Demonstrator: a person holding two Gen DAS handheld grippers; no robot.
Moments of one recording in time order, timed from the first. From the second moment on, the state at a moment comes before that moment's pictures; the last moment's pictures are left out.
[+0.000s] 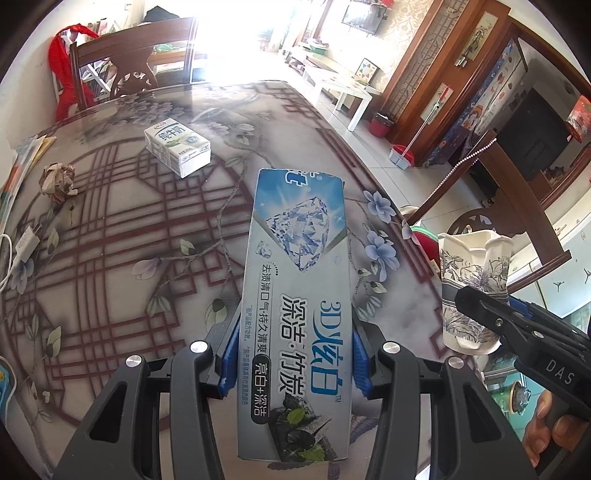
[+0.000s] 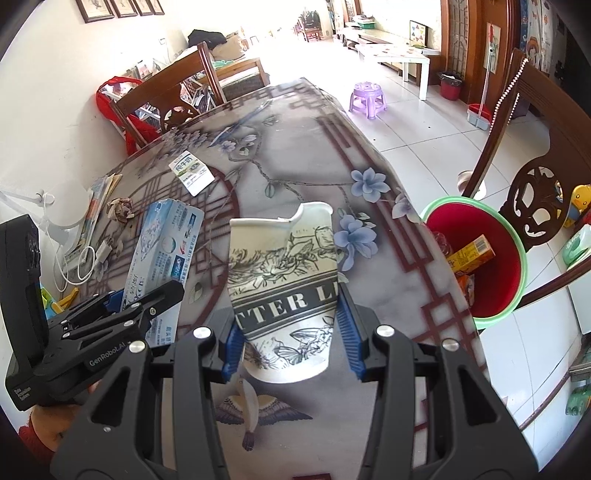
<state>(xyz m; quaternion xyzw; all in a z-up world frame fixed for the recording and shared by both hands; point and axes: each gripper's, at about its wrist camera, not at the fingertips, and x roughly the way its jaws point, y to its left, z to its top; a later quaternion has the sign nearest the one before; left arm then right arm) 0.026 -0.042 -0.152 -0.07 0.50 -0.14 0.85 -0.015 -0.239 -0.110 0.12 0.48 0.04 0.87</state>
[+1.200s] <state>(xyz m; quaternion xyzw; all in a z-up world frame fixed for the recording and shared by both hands) 0.040 -0.128 -0.153 -0.03 0.52 -0.19 0.83 -0.012 -0.324 -0.127 0.16 0.49 0.00 0.85</state>
